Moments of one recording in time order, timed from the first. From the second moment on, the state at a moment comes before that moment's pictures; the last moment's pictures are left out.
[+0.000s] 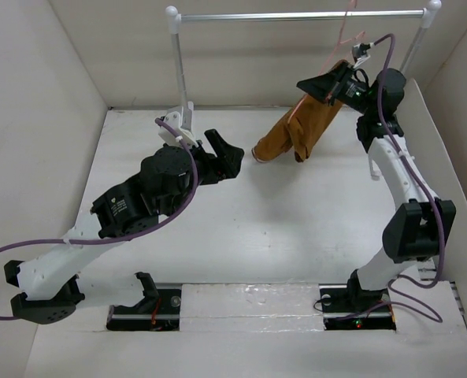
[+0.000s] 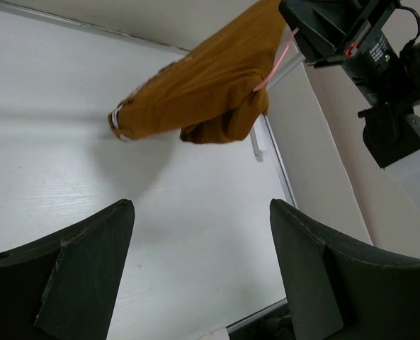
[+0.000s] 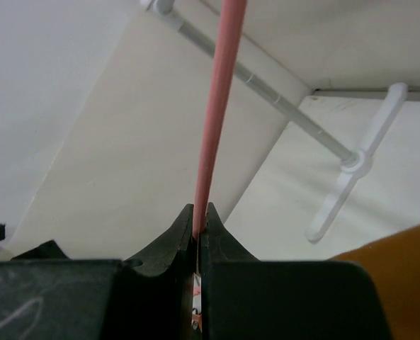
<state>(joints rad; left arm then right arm) -1.08 1.08 1.51 -0.65 -0.60 -0.74 0.08 1.59 1.50 0.35 -0.85 1.09</state>
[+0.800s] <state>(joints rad) -1.08 1.08 1.50 -0.67 -0.58 -0.80 -0.23 1.93 1.78 0.49 -0.95 1.22</state>
